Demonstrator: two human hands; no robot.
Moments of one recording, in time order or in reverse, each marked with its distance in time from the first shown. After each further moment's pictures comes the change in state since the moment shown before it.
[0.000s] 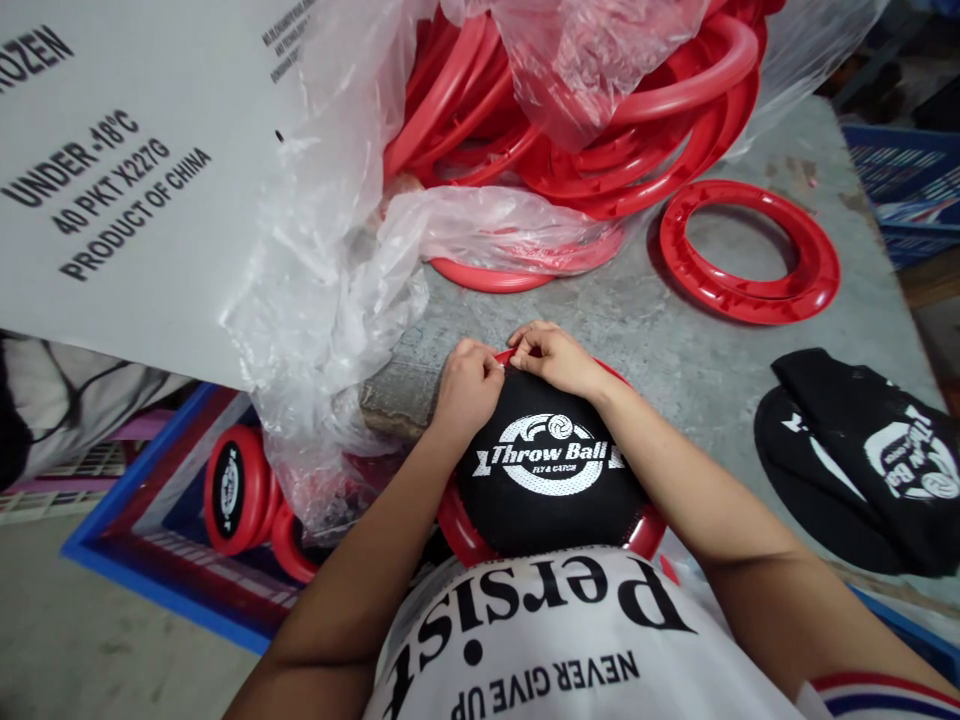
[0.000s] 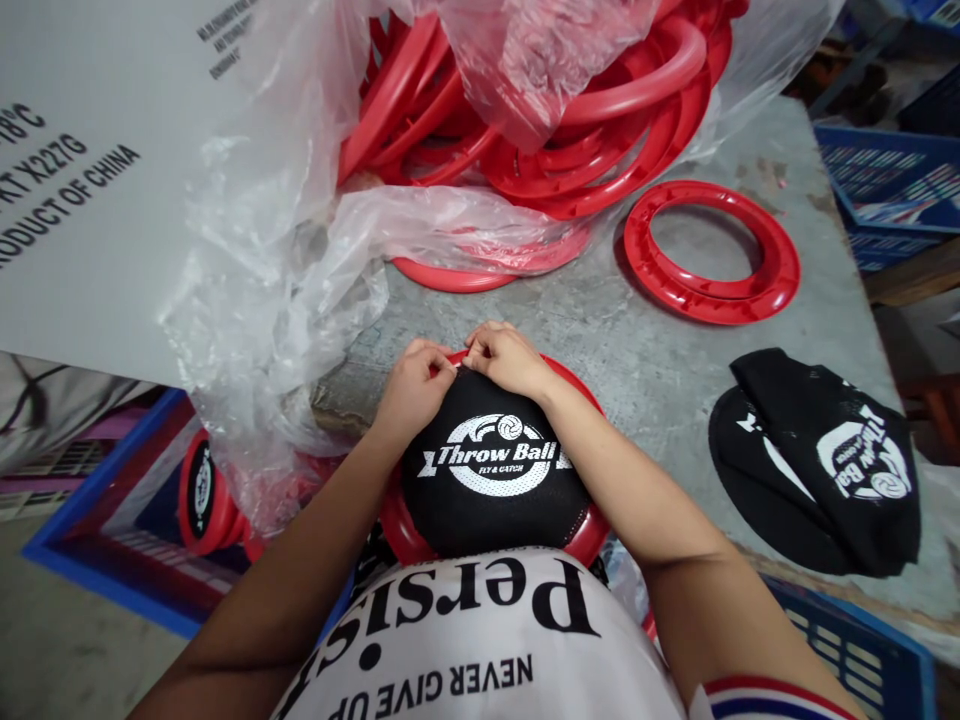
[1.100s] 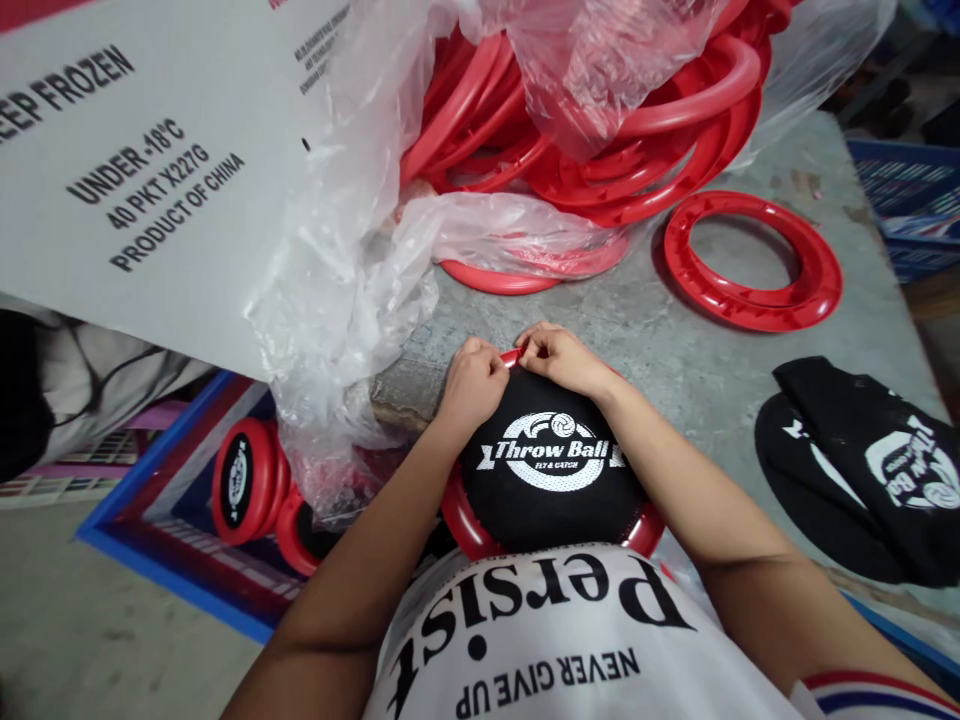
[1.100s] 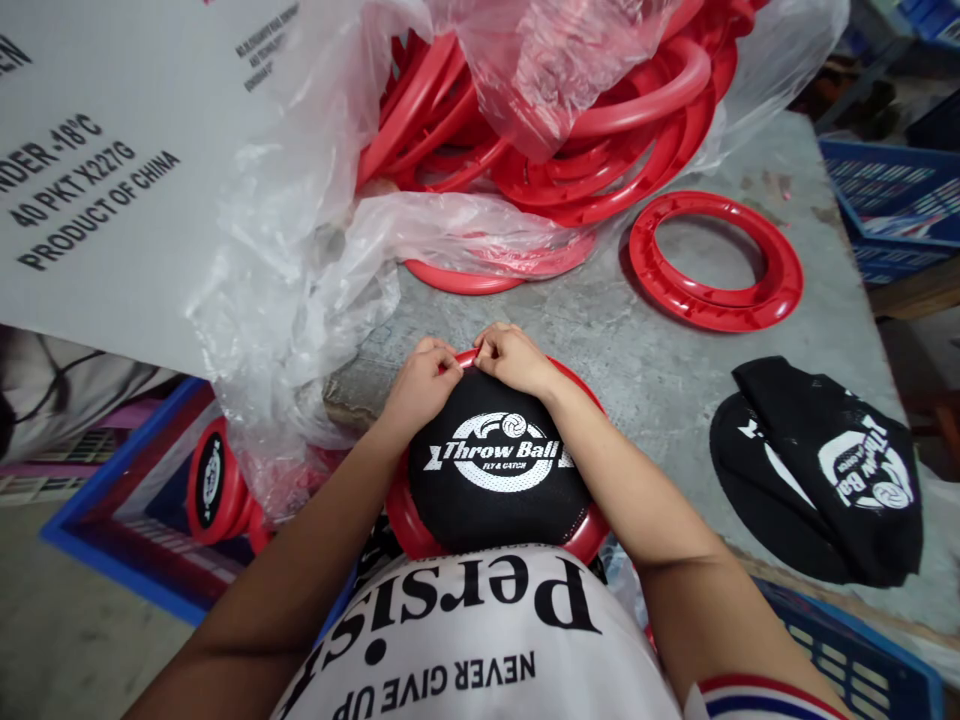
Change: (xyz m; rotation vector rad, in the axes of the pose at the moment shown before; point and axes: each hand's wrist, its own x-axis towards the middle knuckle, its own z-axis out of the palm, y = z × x) left_hand 0.005 -0.007 0.002 0.040 -0.042 0.016; right_hand 0.001 0.004 0.000 0.032 0.003 -0.011
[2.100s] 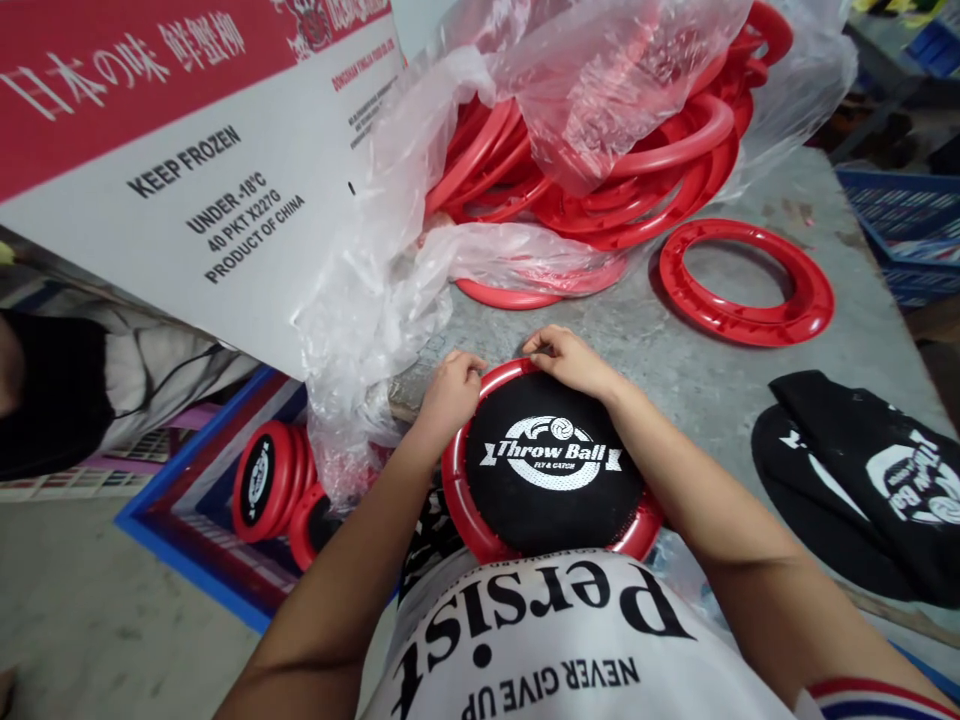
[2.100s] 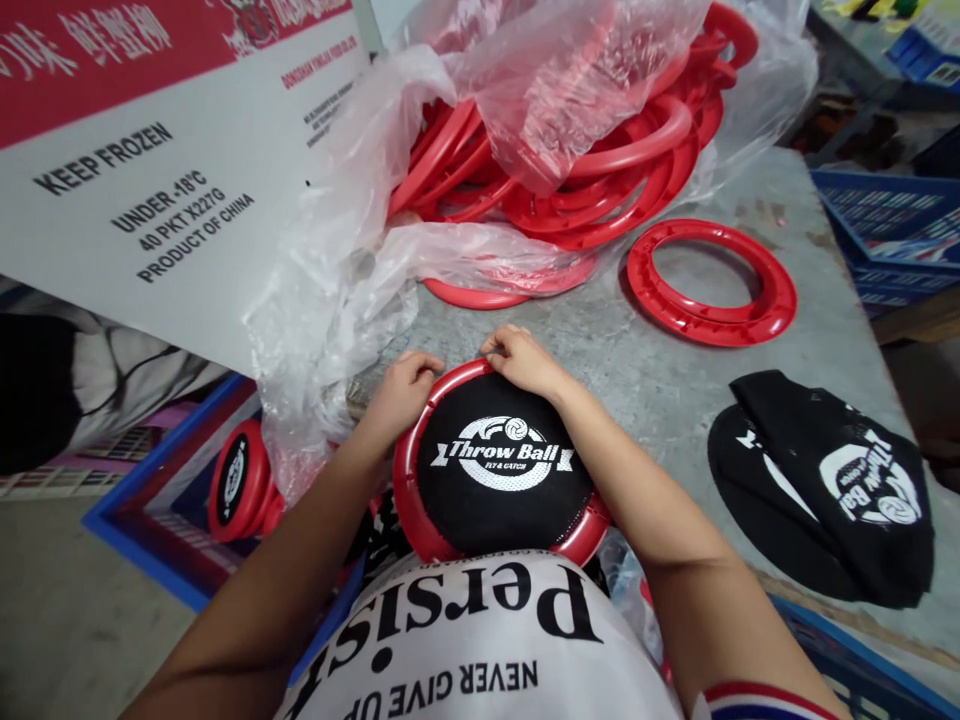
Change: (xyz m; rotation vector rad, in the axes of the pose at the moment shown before) left_hand -0.019 -0.011 -0.033 0.031 0.074 -0.006; right_hand -0.001 -0.019 -0.016 -0.189 0.015 0.006
